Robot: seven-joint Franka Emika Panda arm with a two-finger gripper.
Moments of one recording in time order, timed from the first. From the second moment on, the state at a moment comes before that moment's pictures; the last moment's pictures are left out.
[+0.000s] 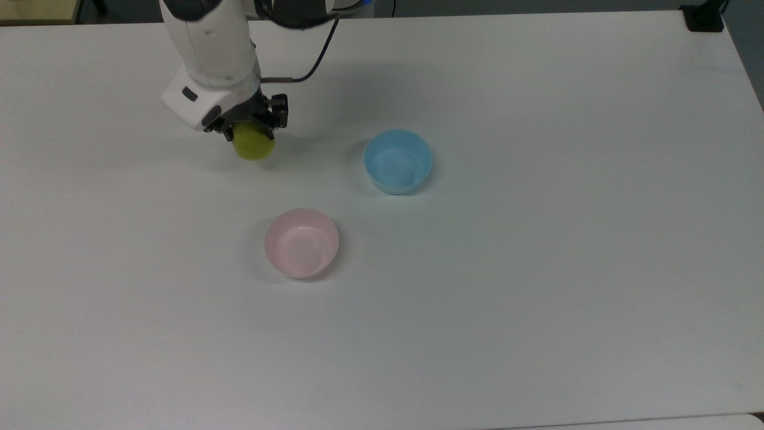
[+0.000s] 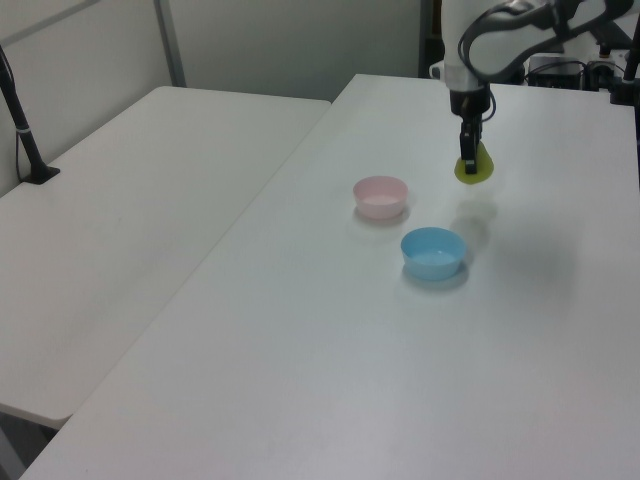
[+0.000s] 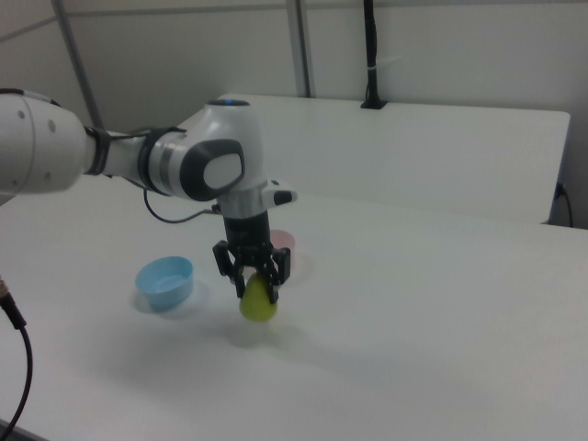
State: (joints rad) arm 0.11 0.24 -0.27 -1.87 -0.03 1.99 -0.28
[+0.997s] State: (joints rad) arm 0.11 0.26 -0.28 -1.78 -0.06 1.96 -0.25
